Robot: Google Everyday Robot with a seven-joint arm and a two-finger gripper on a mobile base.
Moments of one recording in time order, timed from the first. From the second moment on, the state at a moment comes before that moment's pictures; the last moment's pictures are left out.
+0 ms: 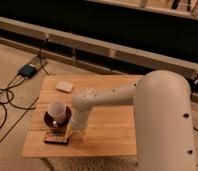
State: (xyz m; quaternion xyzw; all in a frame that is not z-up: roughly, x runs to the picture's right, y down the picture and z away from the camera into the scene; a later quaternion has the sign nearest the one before) arm -0.135 0.270 0.779 -0.44 0.24 0.63 0.60
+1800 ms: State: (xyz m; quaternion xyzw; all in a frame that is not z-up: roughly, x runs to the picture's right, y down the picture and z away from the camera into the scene) arm -0.148 0.276 0.763 -0.45 0.22 0.61 0.61
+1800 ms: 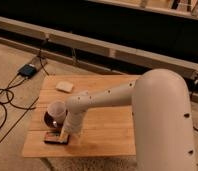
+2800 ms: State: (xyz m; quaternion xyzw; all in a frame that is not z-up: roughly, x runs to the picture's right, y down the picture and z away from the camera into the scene) arm -0.162 0.279 0.760 -0.46 0.22 0.59 0.63
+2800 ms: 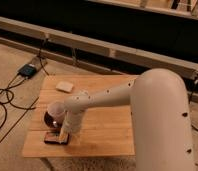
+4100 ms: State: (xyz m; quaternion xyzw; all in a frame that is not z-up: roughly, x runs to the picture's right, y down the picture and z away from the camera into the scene) arm -0.204 0.263 0.768 -0.46 0.19 0.53 0.69
